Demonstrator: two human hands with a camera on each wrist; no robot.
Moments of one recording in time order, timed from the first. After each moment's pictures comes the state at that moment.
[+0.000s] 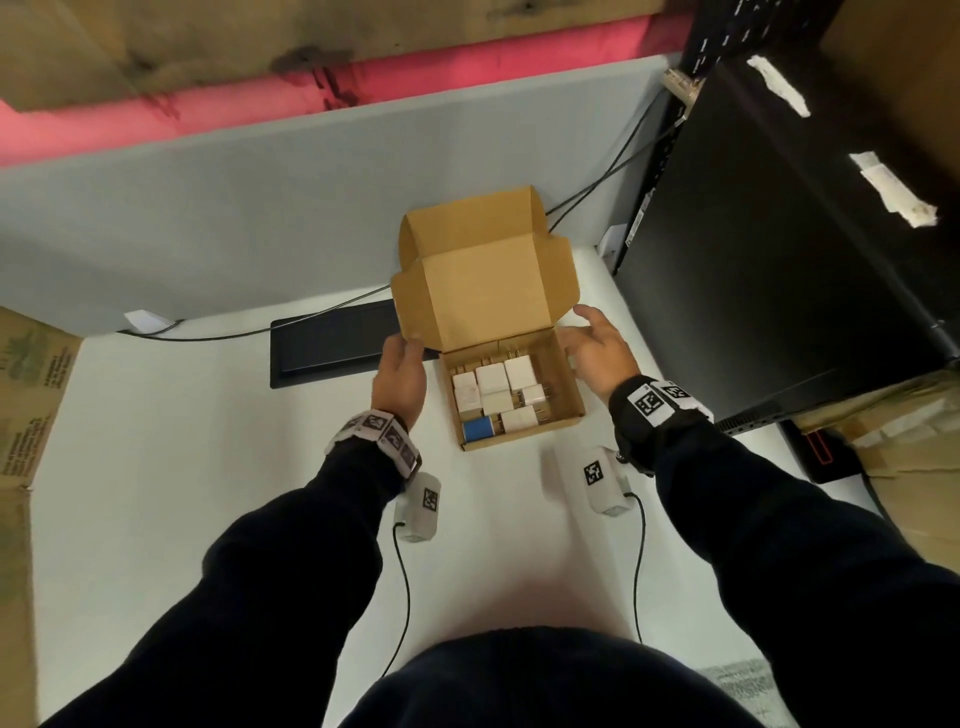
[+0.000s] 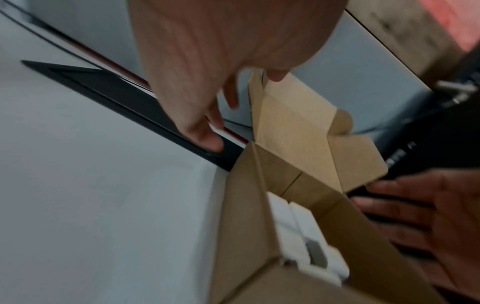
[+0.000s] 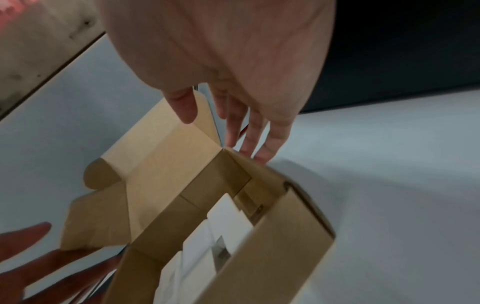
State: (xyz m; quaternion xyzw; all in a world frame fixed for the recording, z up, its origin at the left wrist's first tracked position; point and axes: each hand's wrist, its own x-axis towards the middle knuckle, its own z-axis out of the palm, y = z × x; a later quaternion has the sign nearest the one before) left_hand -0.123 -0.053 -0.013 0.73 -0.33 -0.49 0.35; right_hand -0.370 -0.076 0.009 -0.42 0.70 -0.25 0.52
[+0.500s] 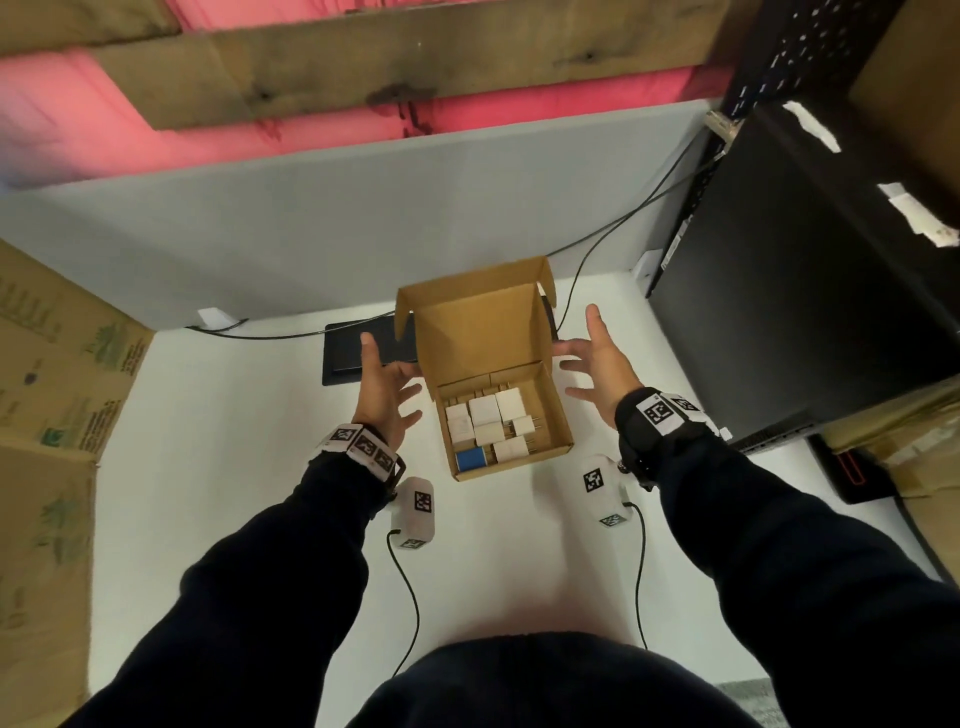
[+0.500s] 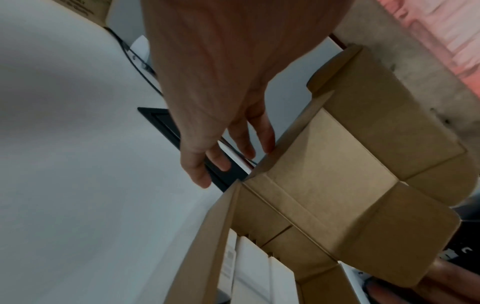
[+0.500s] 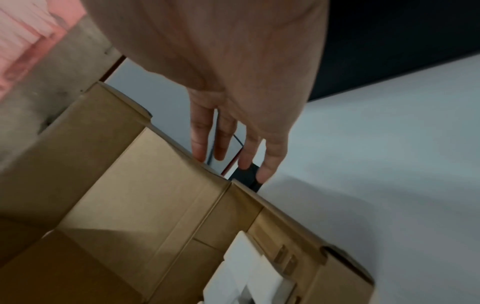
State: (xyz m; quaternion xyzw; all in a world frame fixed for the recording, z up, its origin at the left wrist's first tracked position) left_hand -0.055 -0.017 0.024 0.65 -0.16 -0.62 0.41; right_hand -0.321 -0.058 0.038 -0.35 0.62 -0.27 0.64
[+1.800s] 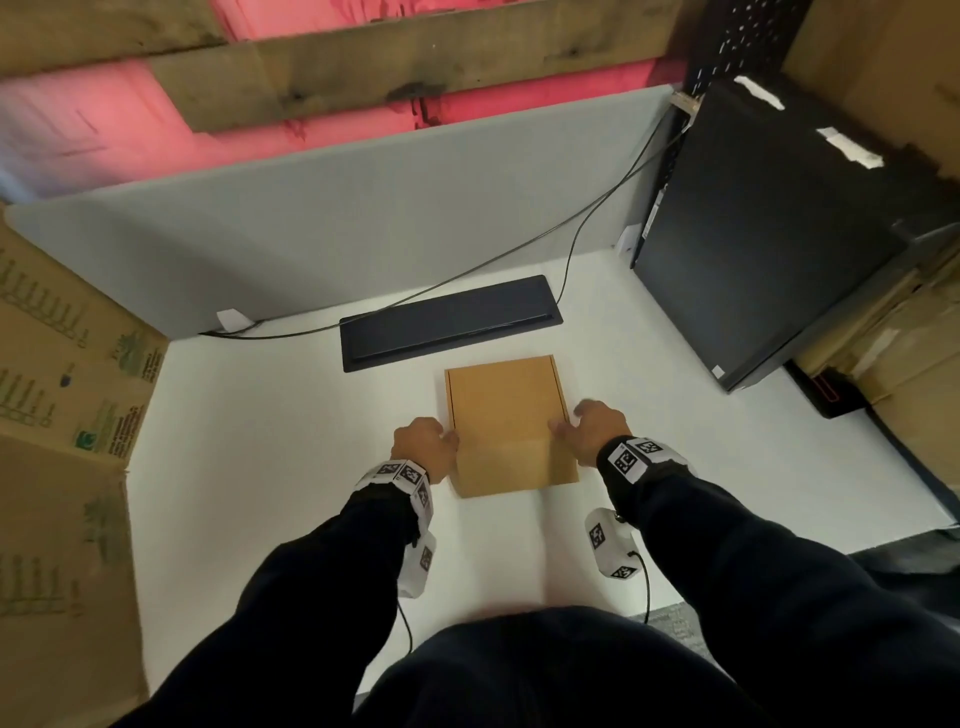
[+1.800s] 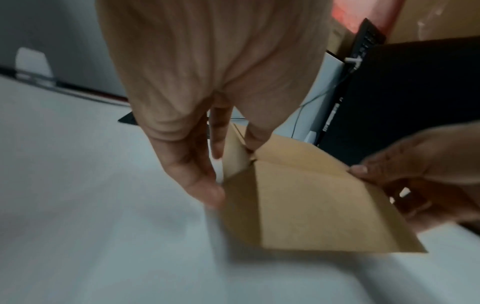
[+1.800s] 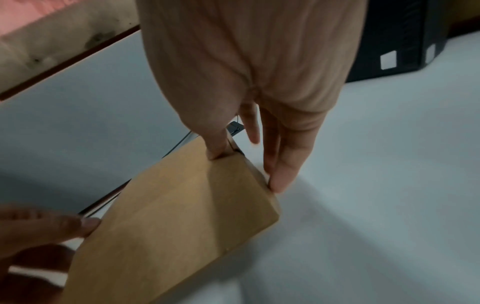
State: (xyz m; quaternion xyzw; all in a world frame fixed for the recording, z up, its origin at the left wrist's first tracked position) left_hand -0.036 0.078 -0.019 0.76 -0.49 -0.42 0.06; right_hand -0.279 0.070 -0.011 -0.49 0.77 -0.03 0.40
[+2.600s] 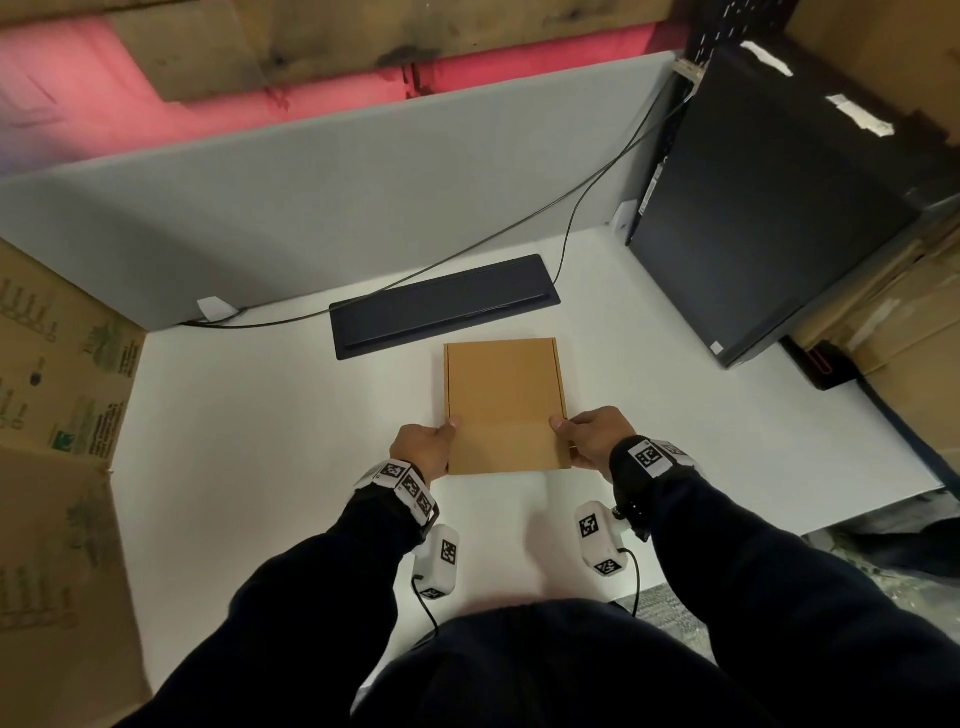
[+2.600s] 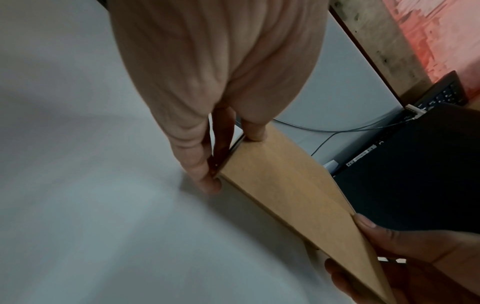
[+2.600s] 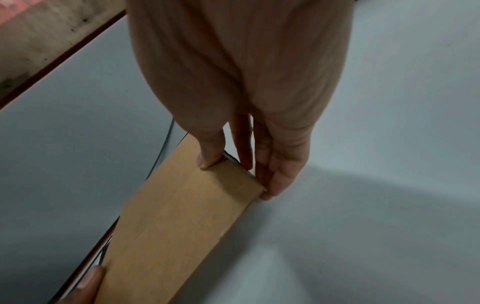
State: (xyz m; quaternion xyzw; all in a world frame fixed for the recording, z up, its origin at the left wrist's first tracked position) left_hand -0.014 0.086 -0.077 0.74 -0.30 -0.56 0.21; right_hand -0.274 0.092 -0.041 -0.28 0.75 -0.21 0.56
